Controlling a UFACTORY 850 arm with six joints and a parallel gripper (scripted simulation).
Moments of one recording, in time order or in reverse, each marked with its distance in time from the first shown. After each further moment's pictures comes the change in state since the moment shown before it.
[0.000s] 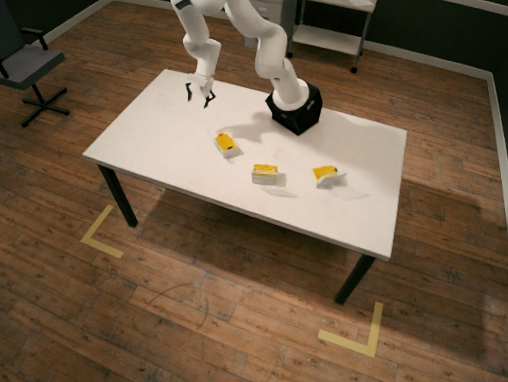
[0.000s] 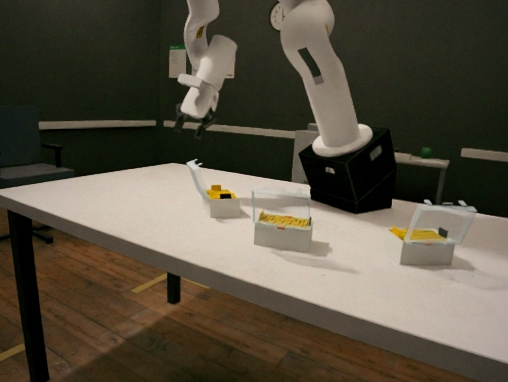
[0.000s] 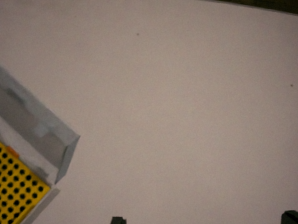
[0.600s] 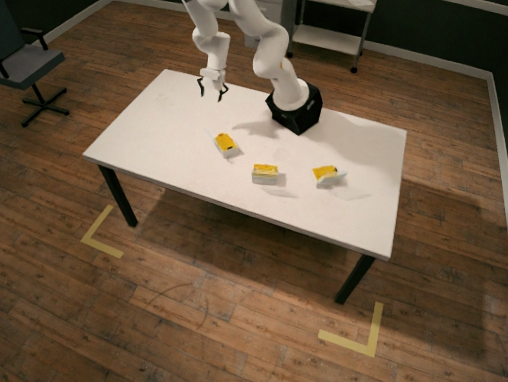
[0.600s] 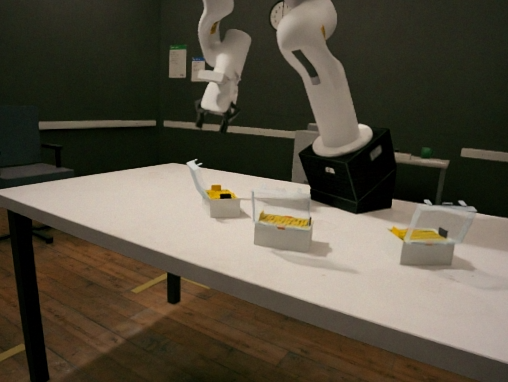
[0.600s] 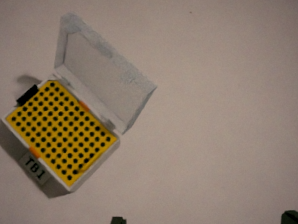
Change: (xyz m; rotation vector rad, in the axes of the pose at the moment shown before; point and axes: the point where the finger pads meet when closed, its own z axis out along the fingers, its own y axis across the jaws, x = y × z) arm -0.037 -0.049 -0.041 0.084 -0.036 -0.053
